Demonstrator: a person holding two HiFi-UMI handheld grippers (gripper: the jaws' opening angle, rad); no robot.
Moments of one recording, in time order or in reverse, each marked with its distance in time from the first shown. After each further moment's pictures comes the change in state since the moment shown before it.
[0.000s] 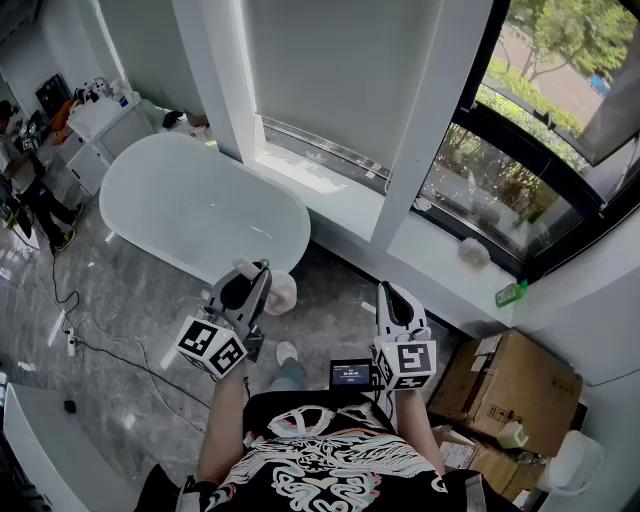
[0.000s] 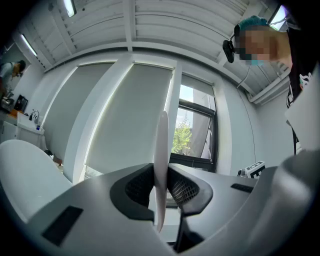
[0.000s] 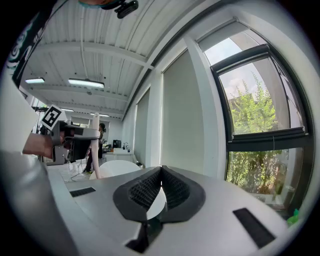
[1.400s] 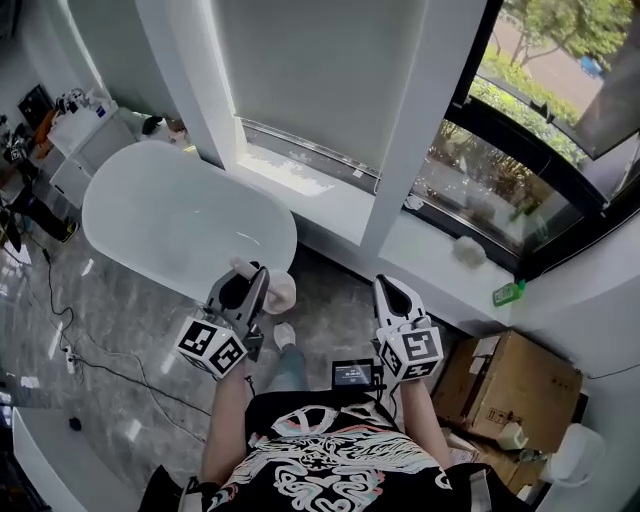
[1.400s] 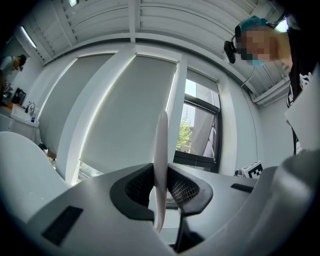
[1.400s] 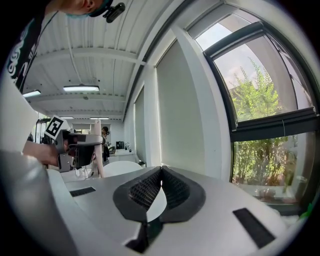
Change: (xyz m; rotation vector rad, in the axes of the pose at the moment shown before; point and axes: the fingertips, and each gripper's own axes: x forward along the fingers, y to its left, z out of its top) left arm 0.088 0.033 -0.018 -0.034 0.025 -0.026; right arm 0.071 -0.057 -0.013 0.087 0.033 0.054
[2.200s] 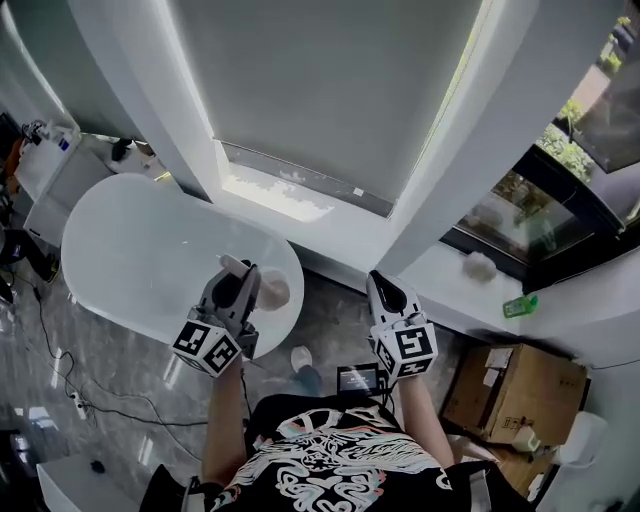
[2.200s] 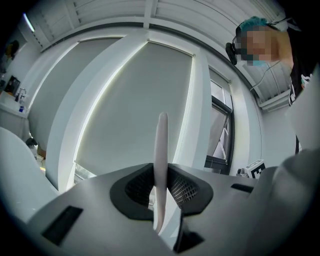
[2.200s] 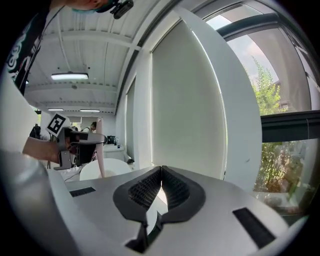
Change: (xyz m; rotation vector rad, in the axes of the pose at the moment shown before) left arm 0.151 0.203 0.035 -0.044 0.050 -0.060; right arm 0.228 -0.033 0.029 -0.028 0.054 -0.087
